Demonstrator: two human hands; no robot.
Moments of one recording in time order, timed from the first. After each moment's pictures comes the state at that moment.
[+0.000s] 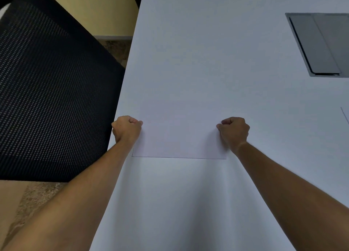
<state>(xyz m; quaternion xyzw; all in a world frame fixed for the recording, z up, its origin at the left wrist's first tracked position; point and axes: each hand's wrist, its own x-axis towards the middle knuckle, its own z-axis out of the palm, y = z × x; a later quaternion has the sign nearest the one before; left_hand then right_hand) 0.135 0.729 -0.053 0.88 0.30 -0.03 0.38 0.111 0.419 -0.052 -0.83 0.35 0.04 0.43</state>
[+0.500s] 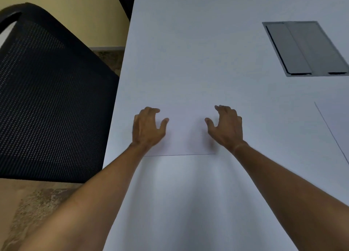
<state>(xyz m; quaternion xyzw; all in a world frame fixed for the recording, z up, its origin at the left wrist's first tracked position) 0.108 0.664 -0.012 0.96 -0.06 0.06 0.27 0.083 0.415 -0.012 -0.97 0.10 -0.04 0.22</state>
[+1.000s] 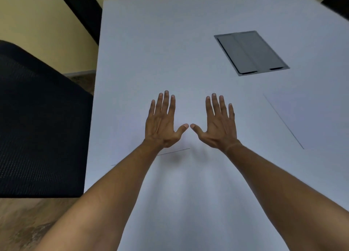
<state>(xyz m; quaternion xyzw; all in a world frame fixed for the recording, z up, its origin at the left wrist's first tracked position) 0.081 0.556 0.040 0.96 -0.28 0.04 0.07 0.014 0.363 0.040 -0.99 0.09 -0.04 0.03</state>
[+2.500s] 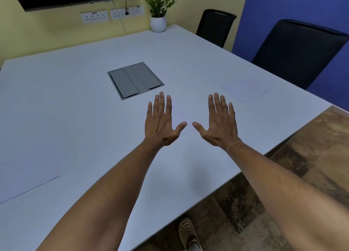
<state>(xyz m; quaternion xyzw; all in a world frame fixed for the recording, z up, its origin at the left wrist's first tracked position) -0.155 0.084 0.120 0.91 -0.40 0.10 0.09 -0.288 -0.082 0.122 -0.96 0.23 -0.16 0.03</state>
